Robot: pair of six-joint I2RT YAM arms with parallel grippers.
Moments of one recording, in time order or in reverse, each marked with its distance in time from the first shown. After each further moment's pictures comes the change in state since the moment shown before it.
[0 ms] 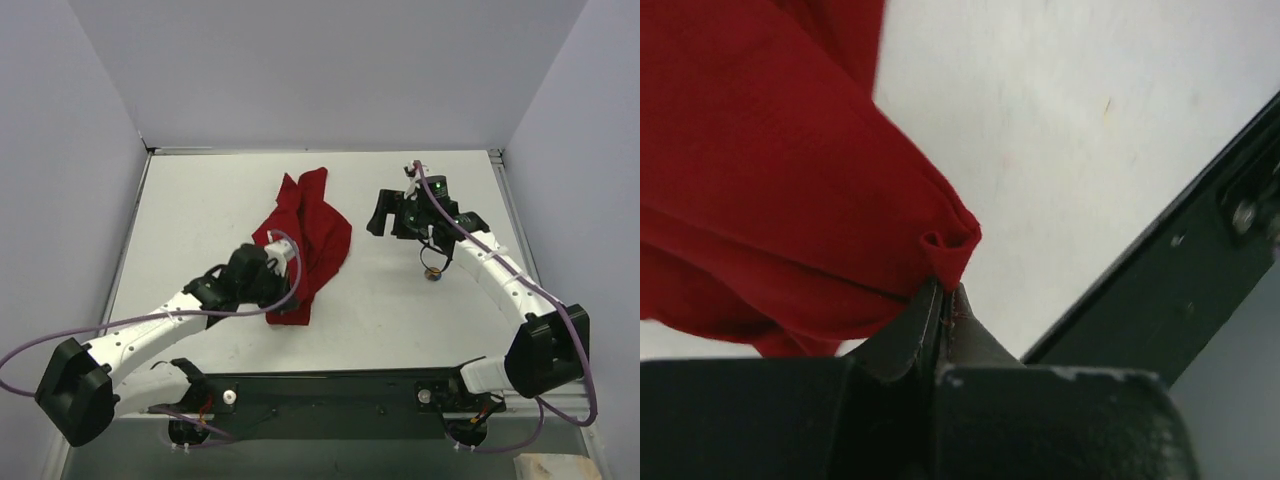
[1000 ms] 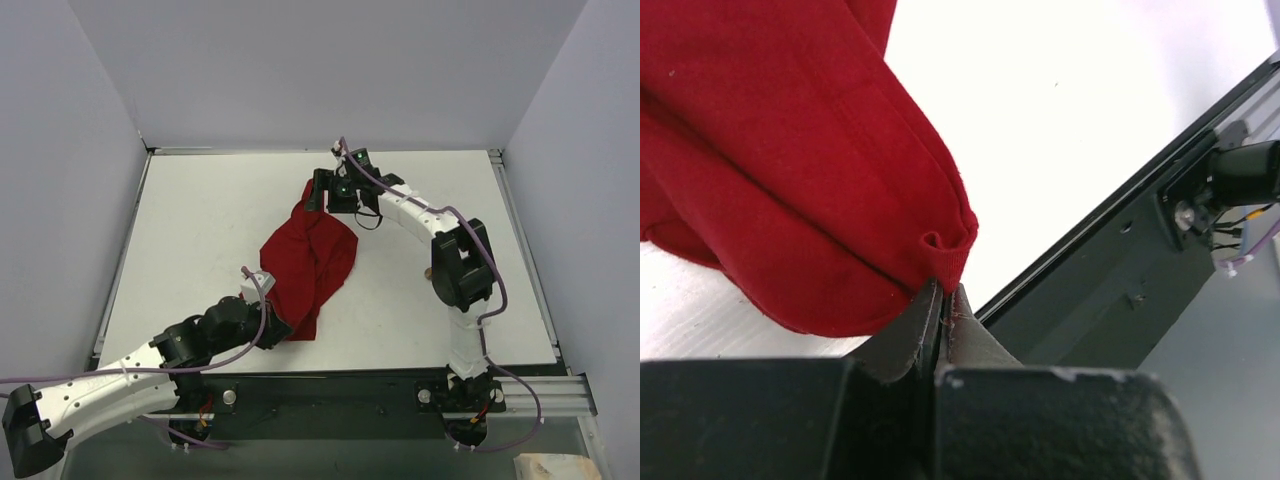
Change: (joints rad) left arm -0.345 -0.491 -0.340 0.017 -0.318 -0.337; right arm 0.164 0.677 0.557 0.086 -0.153 0.090
